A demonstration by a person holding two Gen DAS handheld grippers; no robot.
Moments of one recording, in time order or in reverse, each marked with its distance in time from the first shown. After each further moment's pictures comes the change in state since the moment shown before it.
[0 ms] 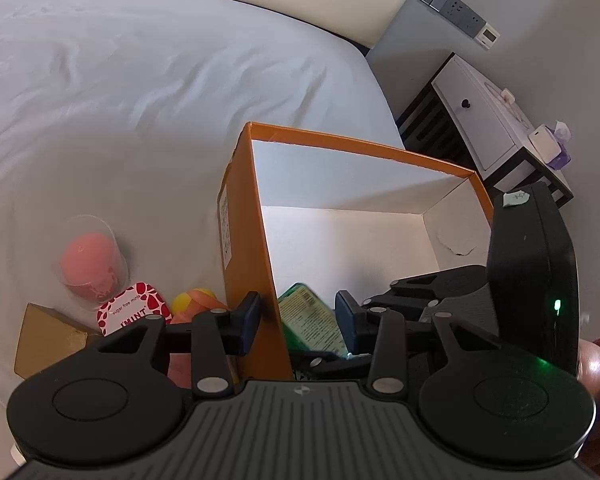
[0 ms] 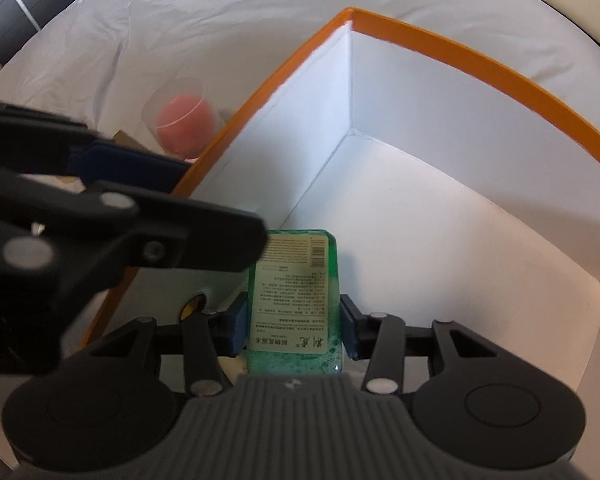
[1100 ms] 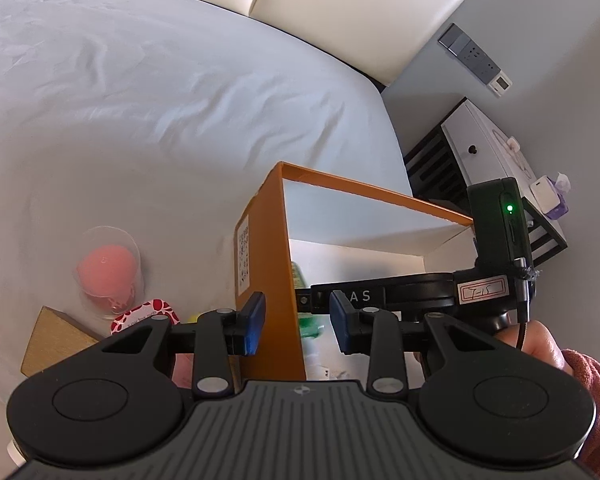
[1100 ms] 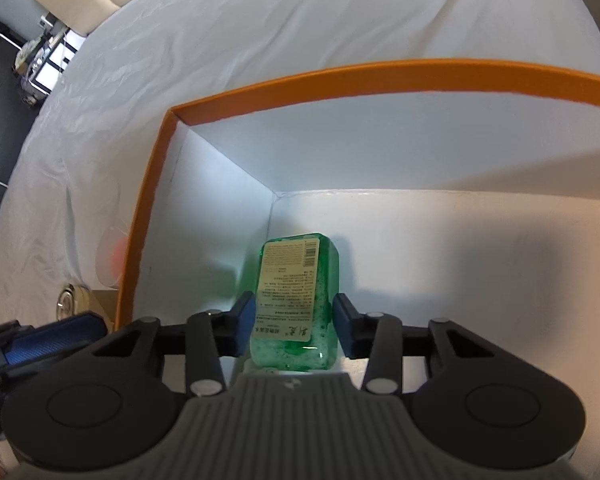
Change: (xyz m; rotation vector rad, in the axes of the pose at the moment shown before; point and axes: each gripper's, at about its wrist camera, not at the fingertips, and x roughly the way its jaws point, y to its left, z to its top) left arm -0.014 0.022 0.009 -0.108 -0.079 -0.019; right arm 0.022 -0.068 0.033 0.470 -0.057 0.142
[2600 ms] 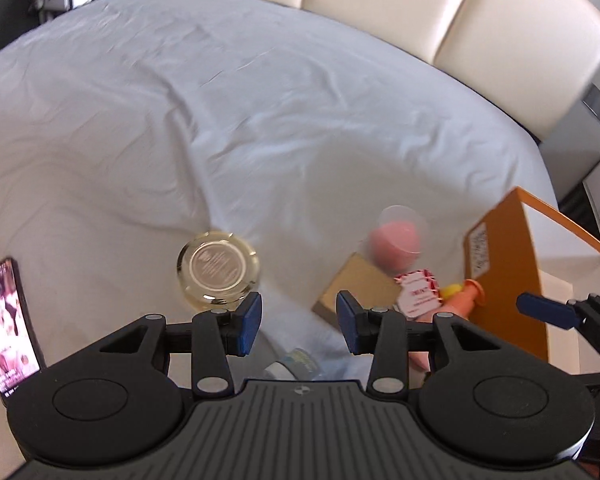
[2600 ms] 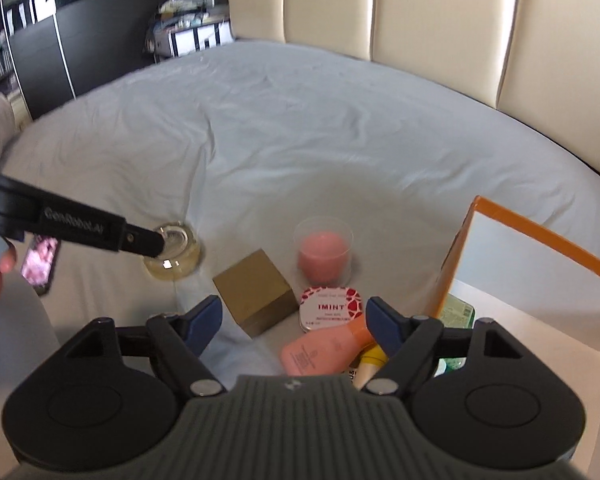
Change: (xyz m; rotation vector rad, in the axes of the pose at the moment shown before) left arm -0.107 0.118 -0.062 -0.192 -0.122 0.418; right arm -0.039 0.172 -0.137 -0.619 -0.327 -0.109
